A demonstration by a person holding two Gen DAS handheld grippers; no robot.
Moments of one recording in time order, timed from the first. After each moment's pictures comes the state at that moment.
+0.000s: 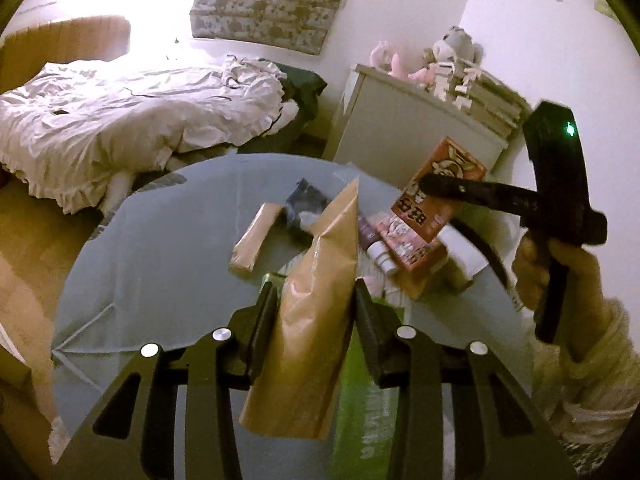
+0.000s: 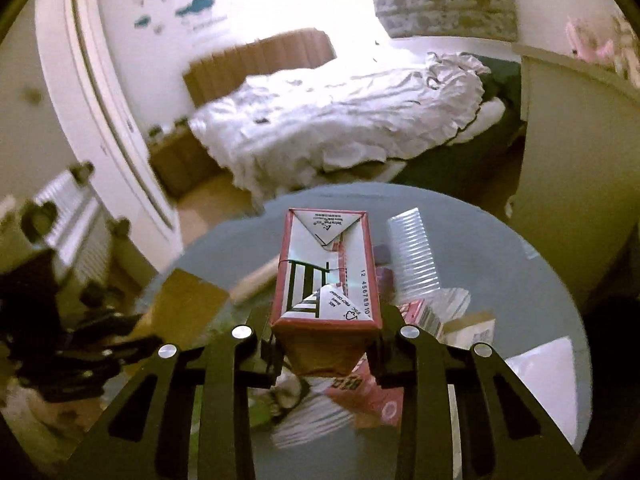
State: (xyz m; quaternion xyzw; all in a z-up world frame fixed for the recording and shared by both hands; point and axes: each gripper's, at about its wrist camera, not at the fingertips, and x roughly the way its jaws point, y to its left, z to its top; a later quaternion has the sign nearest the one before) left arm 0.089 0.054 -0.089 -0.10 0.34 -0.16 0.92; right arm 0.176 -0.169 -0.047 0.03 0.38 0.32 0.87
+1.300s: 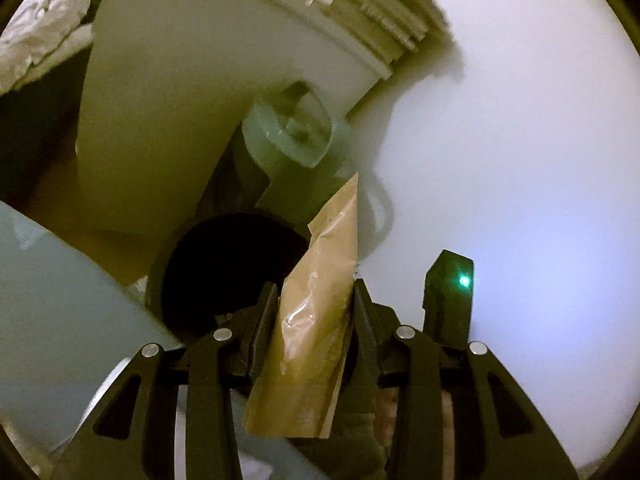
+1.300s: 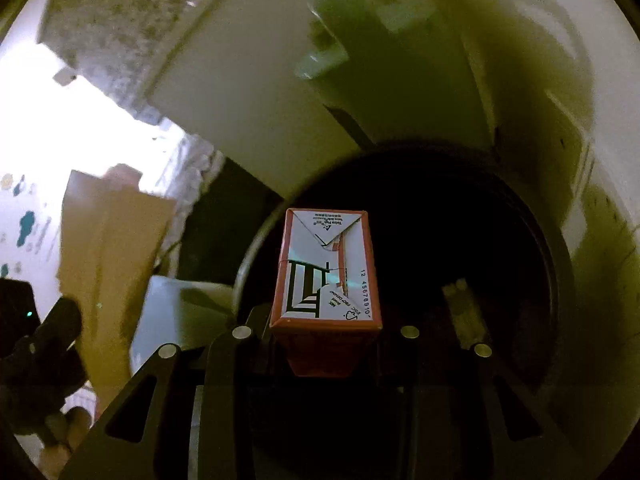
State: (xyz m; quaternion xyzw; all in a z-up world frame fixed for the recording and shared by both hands) left arm 0.291 -0.313 -0.113 -0.14 0.44 -0.43 0.77; right arm 0.227 -0.520 -0.177 0.34 0.43 0.00 0.84
